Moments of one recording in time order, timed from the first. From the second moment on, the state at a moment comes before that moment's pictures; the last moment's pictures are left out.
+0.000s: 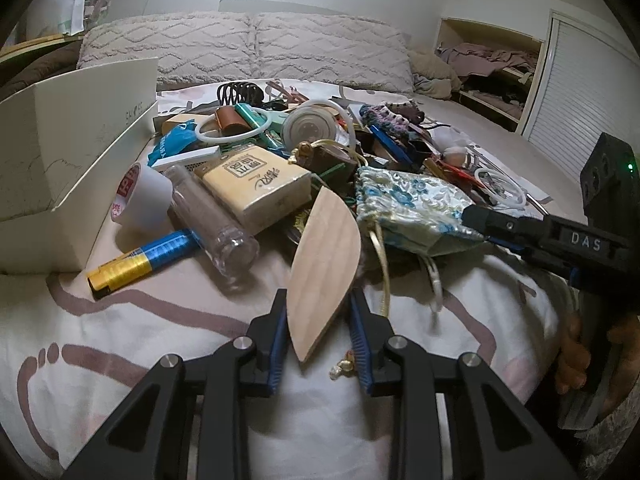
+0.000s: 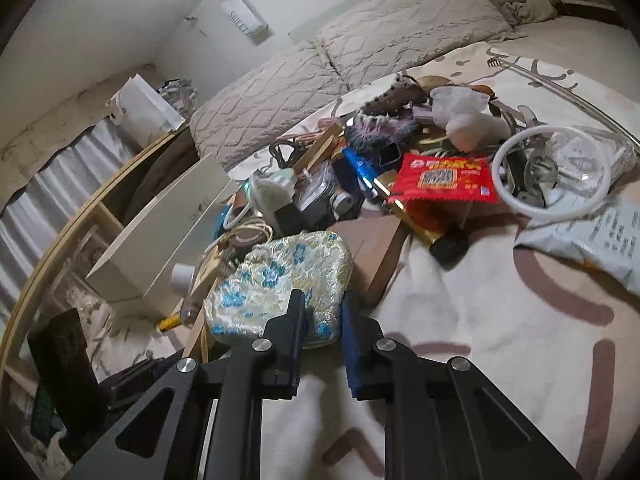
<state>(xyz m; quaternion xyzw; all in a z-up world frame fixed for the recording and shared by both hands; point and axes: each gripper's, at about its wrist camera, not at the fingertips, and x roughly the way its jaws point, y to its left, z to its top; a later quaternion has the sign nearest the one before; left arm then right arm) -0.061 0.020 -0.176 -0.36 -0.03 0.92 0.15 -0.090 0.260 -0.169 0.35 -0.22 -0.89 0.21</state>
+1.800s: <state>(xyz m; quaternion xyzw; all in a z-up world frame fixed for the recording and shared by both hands) -0.040 0.016 -0.173 -0.35 -0.04 0.92 0.15 -0.043 0.252 -0.144 0.44 -0.09 -0.86 0.22</state>
